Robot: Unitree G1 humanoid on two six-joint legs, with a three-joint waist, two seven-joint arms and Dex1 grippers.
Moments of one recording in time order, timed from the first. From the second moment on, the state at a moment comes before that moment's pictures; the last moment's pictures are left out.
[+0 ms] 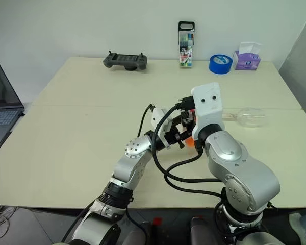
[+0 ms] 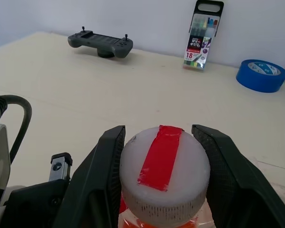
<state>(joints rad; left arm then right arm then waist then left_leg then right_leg) -0.56 0.01 -0.22 0.16 -0.22 -0.01 -0.68 -0.67 -0.10 0.03 -0.91 0.32 1.51 -0.17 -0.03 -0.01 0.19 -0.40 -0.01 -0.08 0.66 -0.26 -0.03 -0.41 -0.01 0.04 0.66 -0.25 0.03</state>
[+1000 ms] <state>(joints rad) -0.54 0.03 -0.23 0.09 -0.22 0.00 -0.67 -0.73 -0.71 -0.08 -0.35 0.69 0.91 0.90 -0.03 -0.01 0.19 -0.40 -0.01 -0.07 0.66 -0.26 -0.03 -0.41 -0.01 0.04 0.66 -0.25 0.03</state>
